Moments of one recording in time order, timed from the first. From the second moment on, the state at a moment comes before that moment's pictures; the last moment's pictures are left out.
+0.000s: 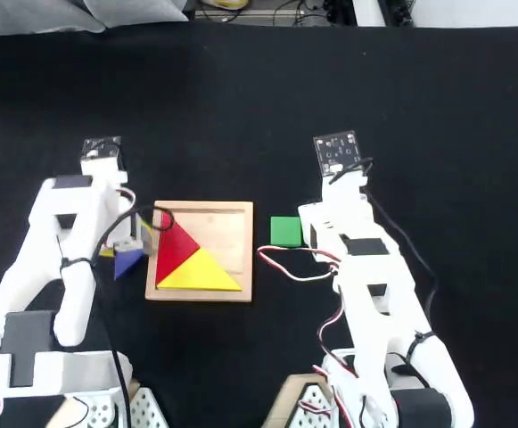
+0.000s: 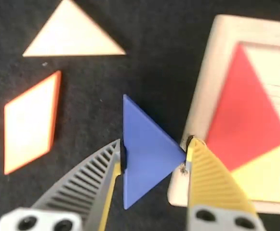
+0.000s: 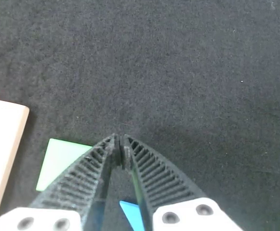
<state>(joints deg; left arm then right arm) -8.1 -3.6 33.5 67.2 1.6 -2.4 -29.7 66.7 21.2 8.4</state>
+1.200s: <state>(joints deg) 24.2 -3.6 26.1 55.0 64.3 9.8 -29.7 66.7 21.2 1.8</state>
